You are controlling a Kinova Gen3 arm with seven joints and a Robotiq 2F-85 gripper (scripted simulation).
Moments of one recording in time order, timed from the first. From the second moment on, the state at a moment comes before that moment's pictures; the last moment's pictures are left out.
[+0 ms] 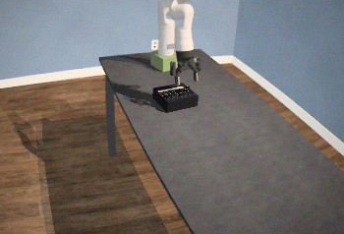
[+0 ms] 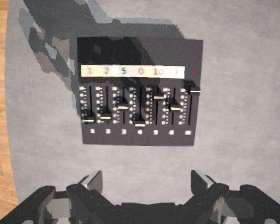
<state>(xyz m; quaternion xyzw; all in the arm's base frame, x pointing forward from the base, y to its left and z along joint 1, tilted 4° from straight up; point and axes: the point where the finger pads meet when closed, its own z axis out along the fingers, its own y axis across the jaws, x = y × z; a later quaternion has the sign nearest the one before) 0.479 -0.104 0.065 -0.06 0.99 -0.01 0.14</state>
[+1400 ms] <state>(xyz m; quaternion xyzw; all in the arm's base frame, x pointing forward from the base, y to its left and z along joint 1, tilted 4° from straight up) 0.476 -0.118 0.054 -0.05 0.99 -0.02 0.15</state>
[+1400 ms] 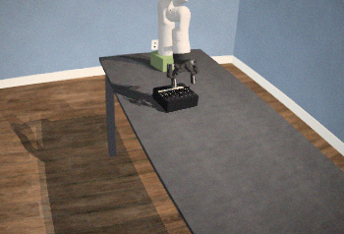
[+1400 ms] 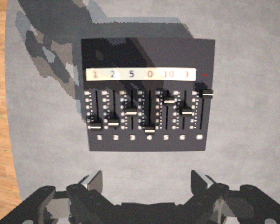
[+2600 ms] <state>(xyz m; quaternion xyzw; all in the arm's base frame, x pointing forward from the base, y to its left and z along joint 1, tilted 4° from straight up) 0.473 -0.118 0.056 -0.05 0.99 -0.01 0.14</state>
